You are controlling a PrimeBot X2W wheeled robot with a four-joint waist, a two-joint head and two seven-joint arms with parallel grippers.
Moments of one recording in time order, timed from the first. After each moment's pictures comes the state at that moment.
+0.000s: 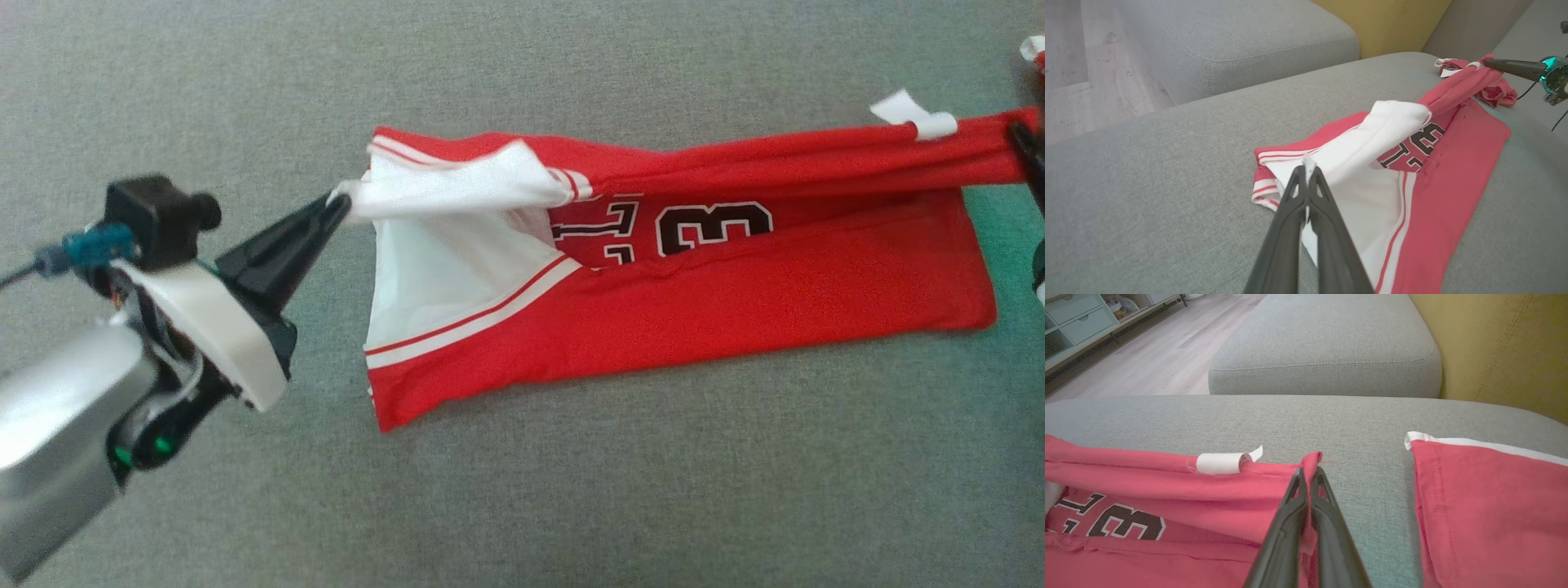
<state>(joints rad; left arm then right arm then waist) -0.89 0.84 -1.20 0.01 -1.14 -0.02 0.02 -0.82 -0.95 1.11 0.47 1.27 0.12 -0.25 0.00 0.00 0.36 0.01</state>
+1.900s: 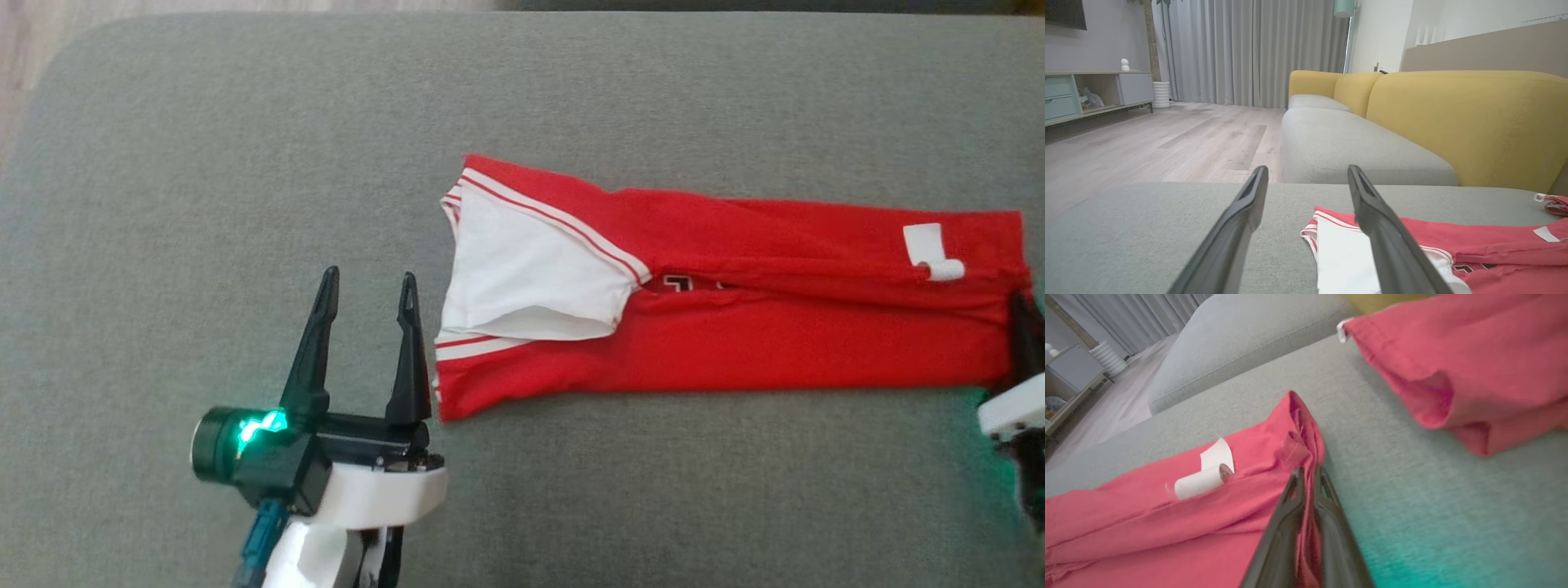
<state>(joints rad) -0.11 0.09 -0.39 -0.03 -0.23 0.18 -0.25 -0.27 -0.39 0.03 0.65 0.74 0.12 -0.11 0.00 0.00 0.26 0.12</state>
